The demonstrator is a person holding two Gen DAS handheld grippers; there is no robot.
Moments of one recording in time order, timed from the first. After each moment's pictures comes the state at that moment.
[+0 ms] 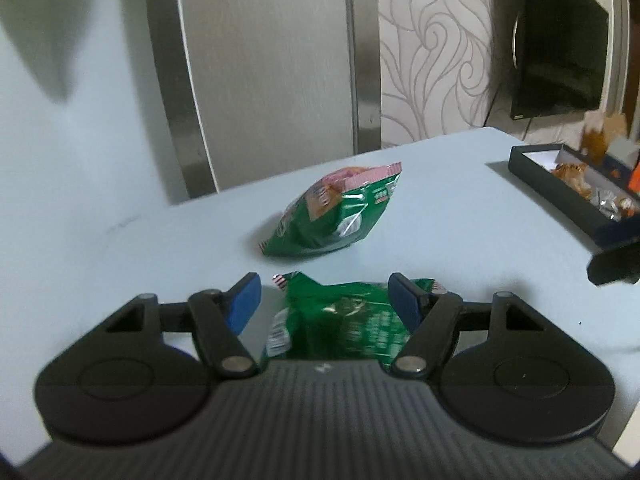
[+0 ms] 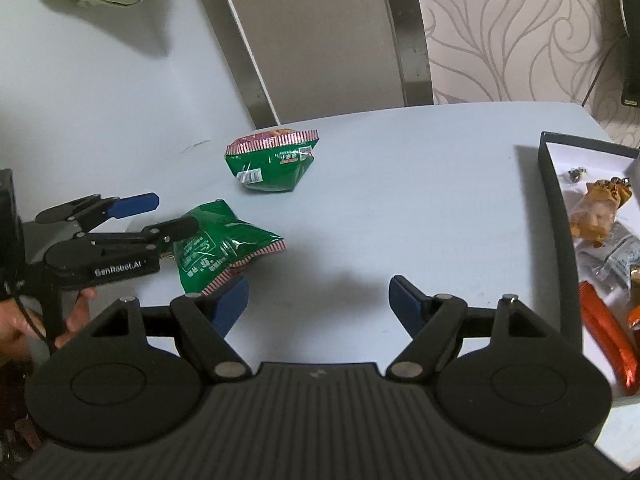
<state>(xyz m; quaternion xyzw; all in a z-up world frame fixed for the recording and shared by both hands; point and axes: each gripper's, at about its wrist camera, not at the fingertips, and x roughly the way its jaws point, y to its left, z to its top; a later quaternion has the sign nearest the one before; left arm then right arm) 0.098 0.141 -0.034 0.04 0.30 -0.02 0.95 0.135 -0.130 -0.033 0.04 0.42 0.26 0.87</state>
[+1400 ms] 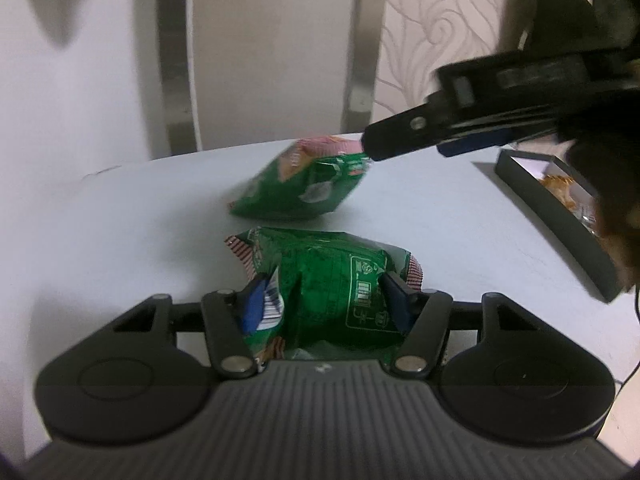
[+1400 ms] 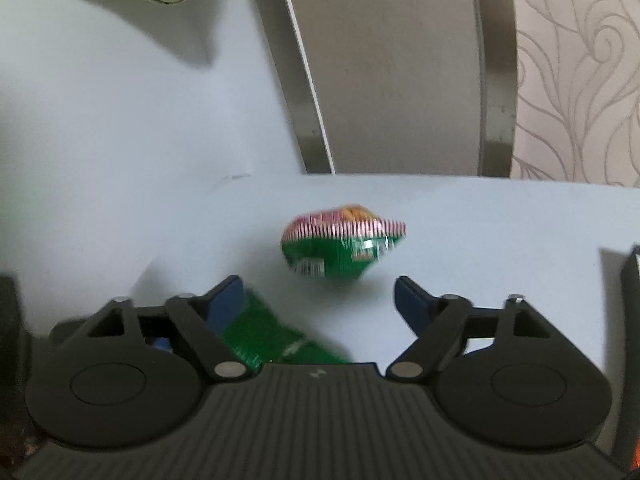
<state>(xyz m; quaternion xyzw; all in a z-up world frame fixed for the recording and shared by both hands) 0.084 0.121 -0.050 -0.03 0.32 -0.01 0.95 0.216 -0.035 -0.020 0.00 0.38 0.33 0.87</state>
